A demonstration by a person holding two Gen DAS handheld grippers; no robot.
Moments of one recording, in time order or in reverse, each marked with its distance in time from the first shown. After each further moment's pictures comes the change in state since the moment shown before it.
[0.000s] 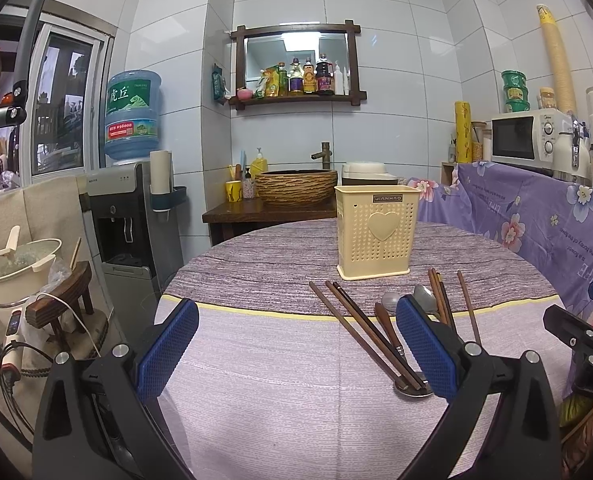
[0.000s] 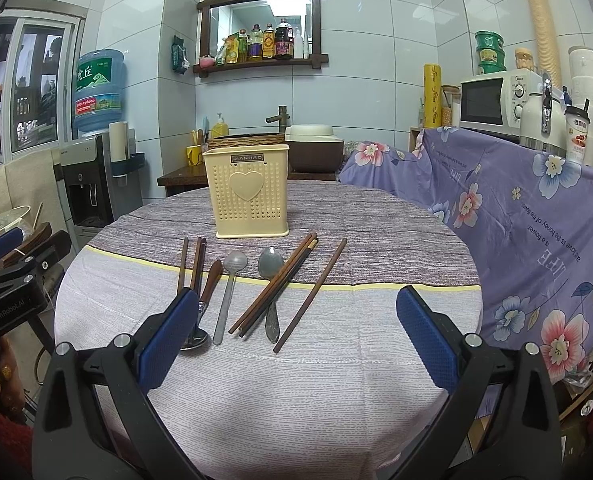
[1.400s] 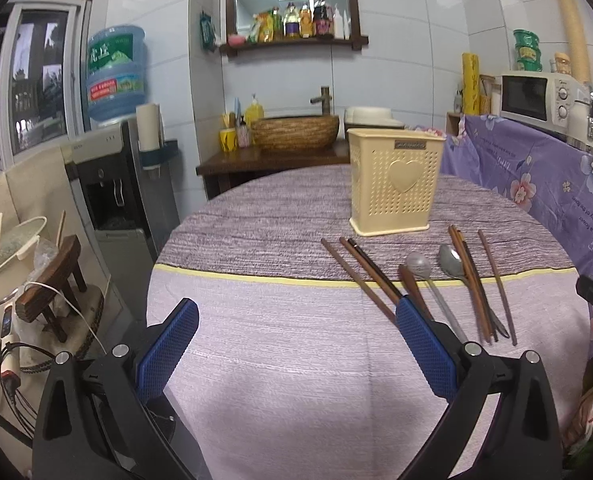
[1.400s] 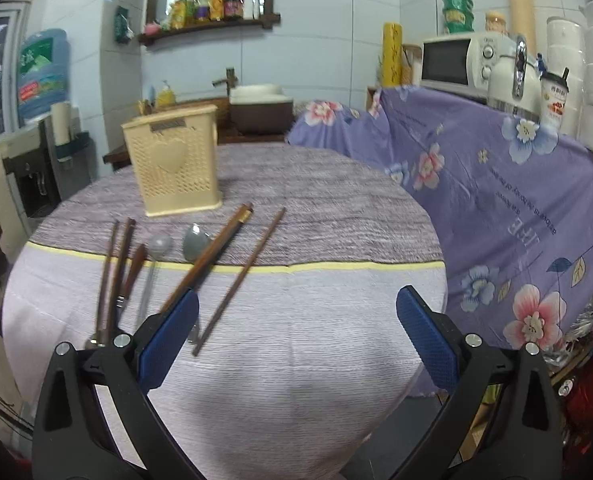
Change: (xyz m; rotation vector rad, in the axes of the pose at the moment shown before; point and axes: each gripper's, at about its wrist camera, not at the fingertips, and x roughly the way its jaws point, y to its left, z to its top) left arm 0.059 0.021 0.008 0.021 0.240 -0.018; right arm 0.055 -0.046 0.010 0.058 0.181 -0.167
